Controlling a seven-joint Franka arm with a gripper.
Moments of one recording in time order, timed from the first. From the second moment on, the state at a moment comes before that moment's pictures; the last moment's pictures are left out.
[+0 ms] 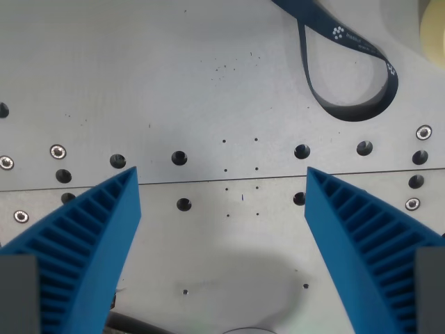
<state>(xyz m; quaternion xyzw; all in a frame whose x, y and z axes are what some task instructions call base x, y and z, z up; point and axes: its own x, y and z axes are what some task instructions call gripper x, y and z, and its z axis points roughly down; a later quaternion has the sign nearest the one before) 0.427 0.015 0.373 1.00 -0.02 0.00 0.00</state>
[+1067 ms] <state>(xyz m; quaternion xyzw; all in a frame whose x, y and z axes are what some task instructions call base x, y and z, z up) 0.435 0.006 0.360 1.00 -0.03 -0.01 0.00</state>
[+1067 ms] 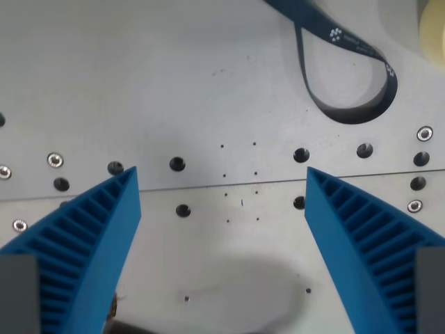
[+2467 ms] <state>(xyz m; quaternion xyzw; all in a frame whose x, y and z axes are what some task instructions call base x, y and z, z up) 0.499 -0.076 0.261 0.98 -0.18 0.01 0.00</state>
